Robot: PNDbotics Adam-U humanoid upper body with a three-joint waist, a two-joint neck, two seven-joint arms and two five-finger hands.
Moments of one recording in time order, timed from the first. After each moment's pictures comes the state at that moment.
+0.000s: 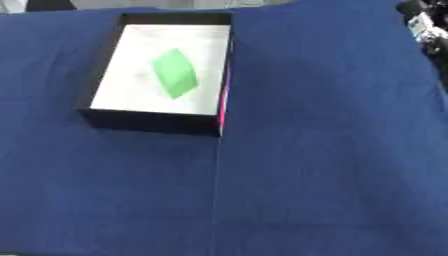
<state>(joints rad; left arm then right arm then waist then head) -1.24 0.64 -0.17 -1.00 -0.65 -0.31 -0.50 -0.56 -0.47 0.00 -1.62 -0.22 0.03 0.16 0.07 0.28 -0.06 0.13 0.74</state>
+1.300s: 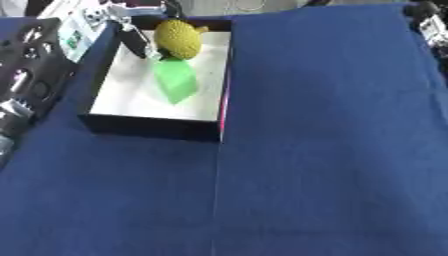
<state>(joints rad) -1.17 0.44 -0.24 -0.86 -0.91 -0.46 -0.61 -0.58 -0.44 0.01 -1.63 -0.23 0.04 0.16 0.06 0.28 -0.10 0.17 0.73</state>
